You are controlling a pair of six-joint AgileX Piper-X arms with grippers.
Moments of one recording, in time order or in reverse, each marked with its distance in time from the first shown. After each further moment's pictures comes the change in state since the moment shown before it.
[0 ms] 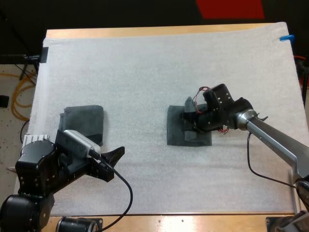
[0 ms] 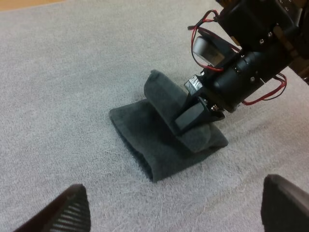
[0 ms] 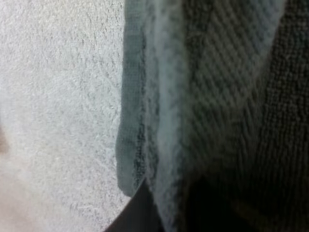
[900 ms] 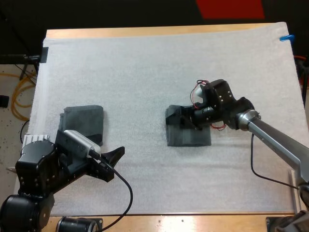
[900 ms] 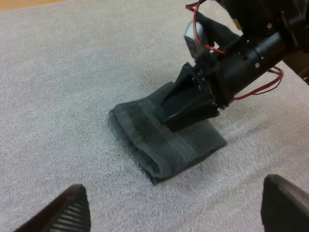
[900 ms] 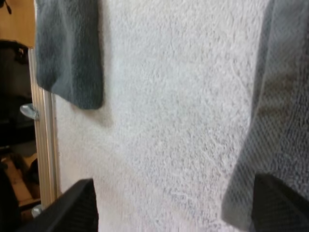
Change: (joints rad) left arm 0.000 0.000 0.000 0.000 0.000 0.000; right arm 0.004 -0.038 -0.003 -0.130 -0.228 0.002
